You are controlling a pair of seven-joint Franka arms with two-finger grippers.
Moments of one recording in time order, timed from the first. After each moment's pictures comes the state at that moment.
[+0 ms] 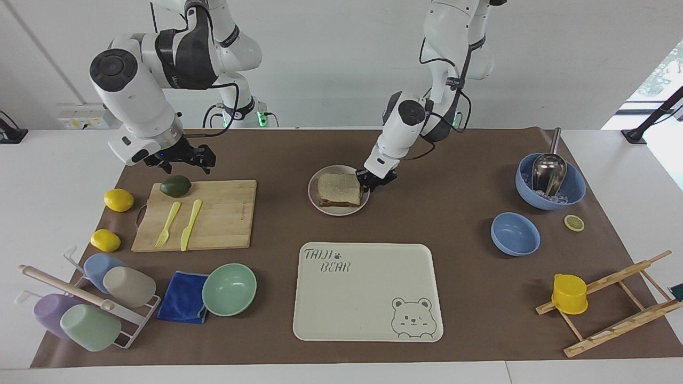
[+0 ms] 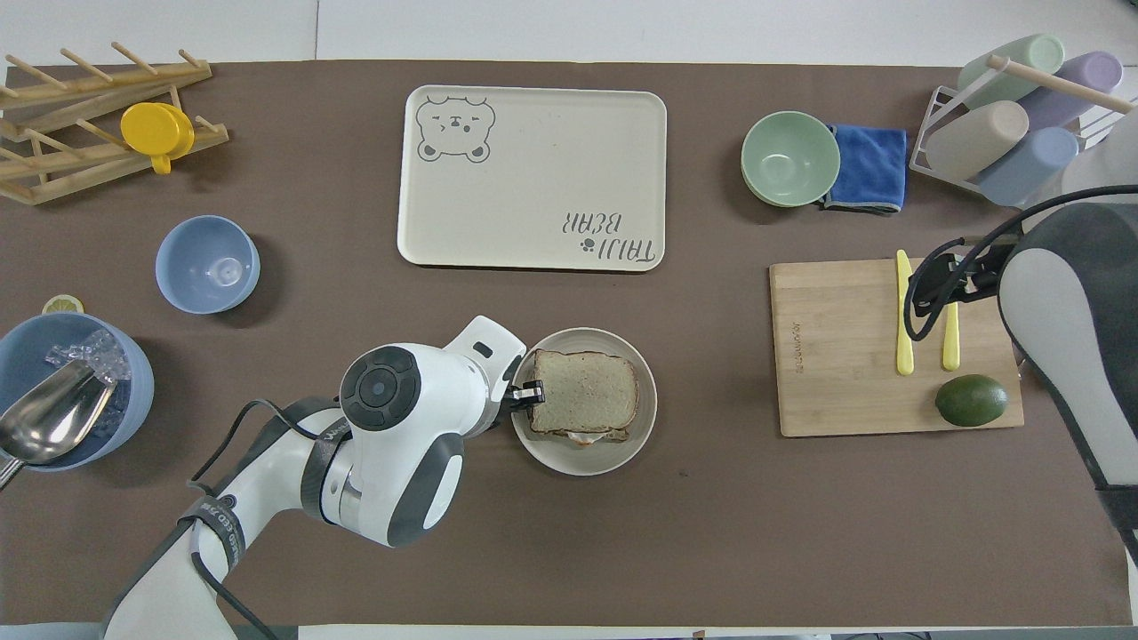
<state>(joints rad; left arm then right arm) -0.66 0.12 -0.03 -2.28 -0.34 2.48 -0.51 0.06 0.07 -0.02 -1.71 -0.05 1.59 0.05</state>
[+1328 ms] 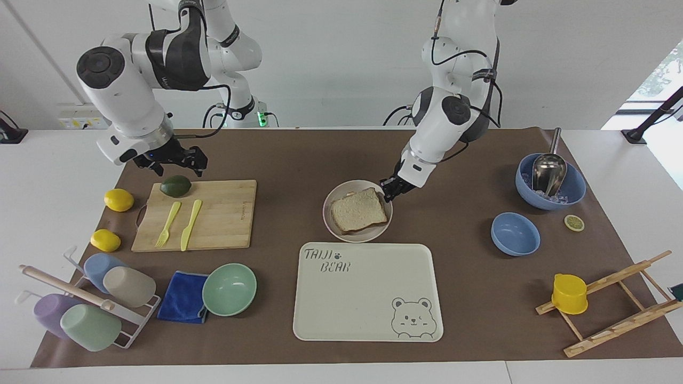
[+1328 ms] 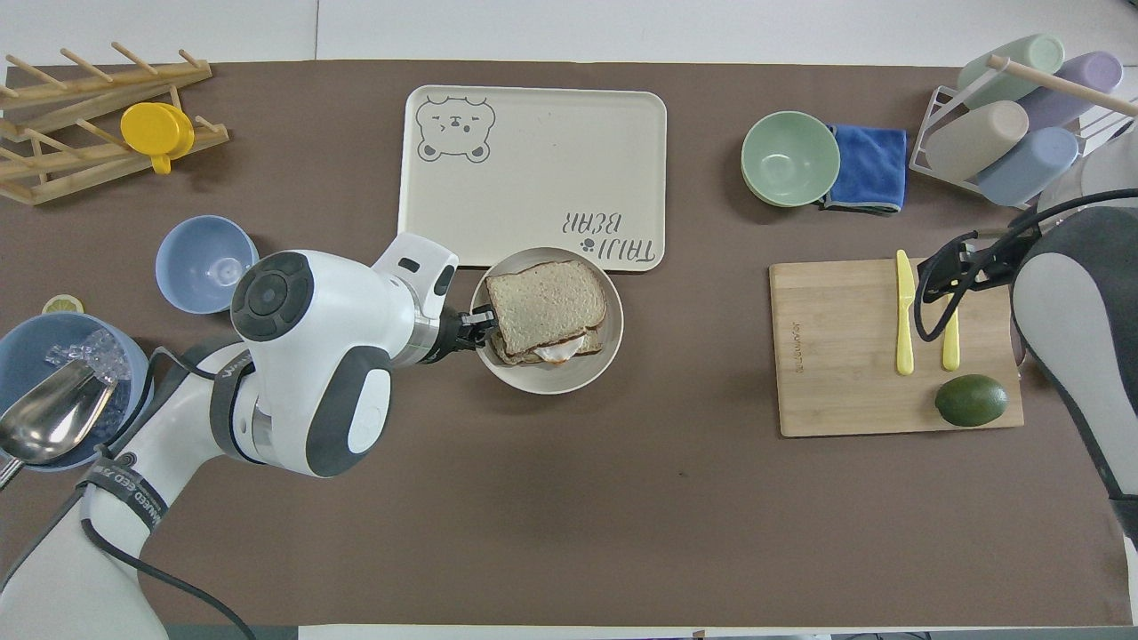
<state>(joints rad) -0.48 0.14 0.00 -2.00 -0.36 2.26 -0.53 0.06 0.07 -0.06 -1.72 -0.05 1.62 0.03</state>
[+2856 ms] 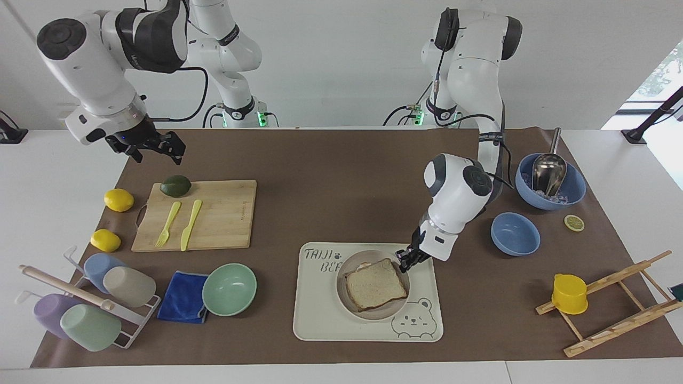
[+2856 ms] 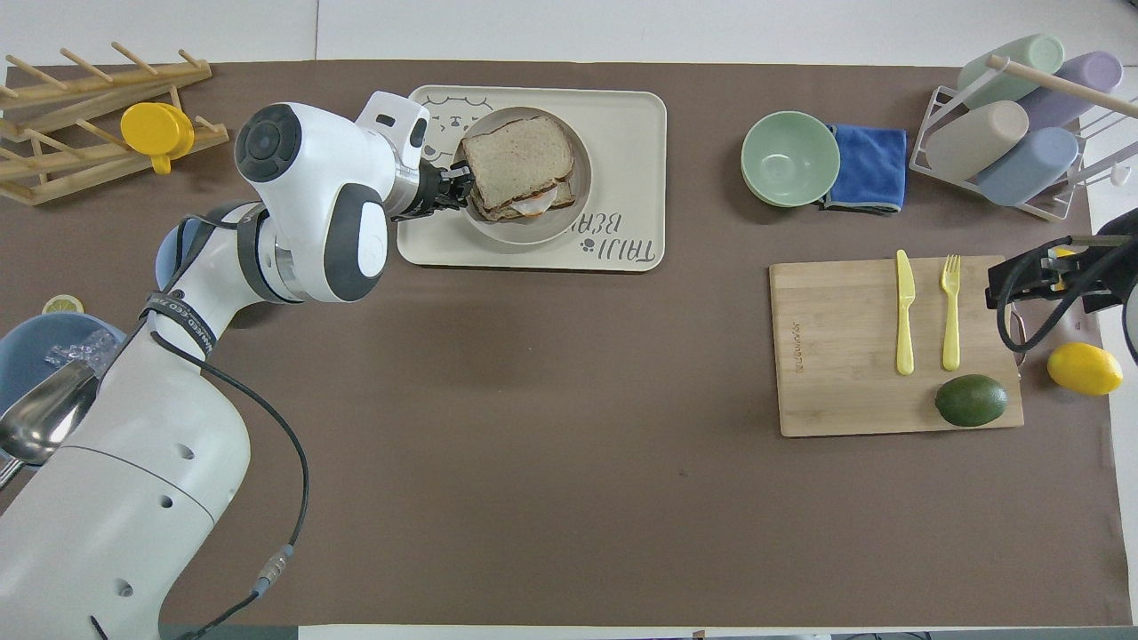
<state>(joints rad) -0.38 0.58 -0.01 -1.58 -0.35 2.40 -0.43 -0.02 0.00 -0.06 -1.71 -0.03 1.60 0.02</state>
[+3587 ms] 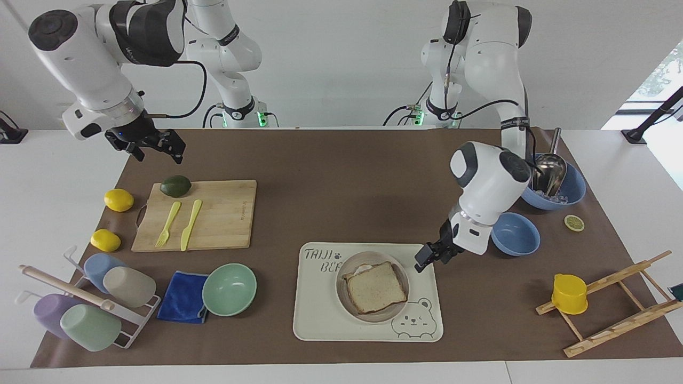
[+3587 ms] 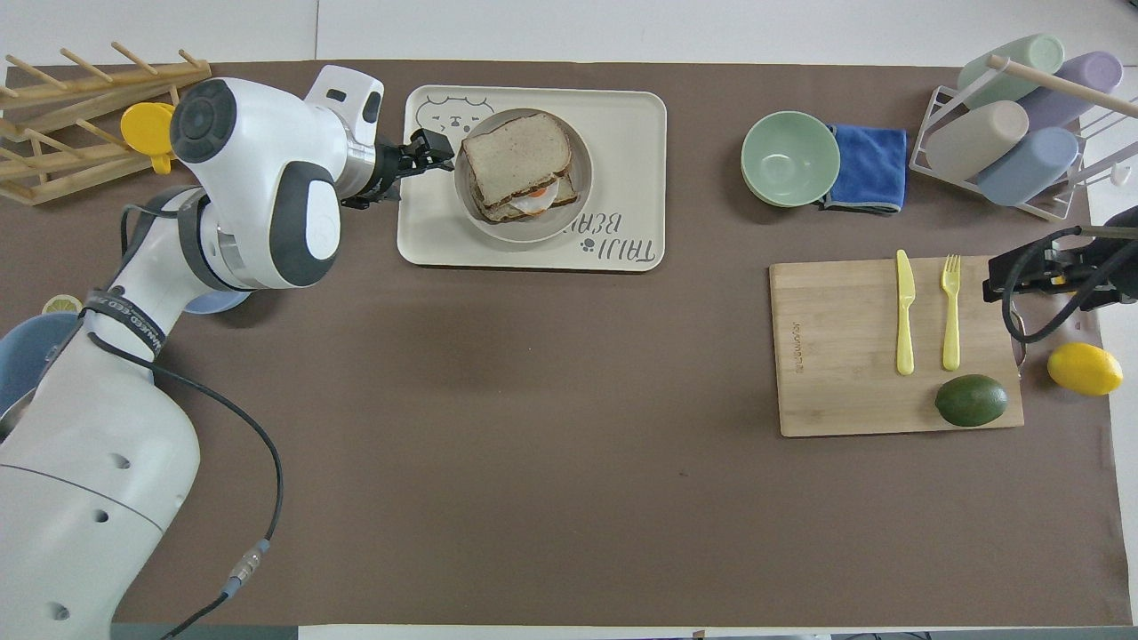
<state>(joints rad) -0.29 0.45 0.03 -1.56 -0.34 2.24 -0.42 -0.02 0.00 -0.06 -1.70 0.00 1.60 0.04</state>
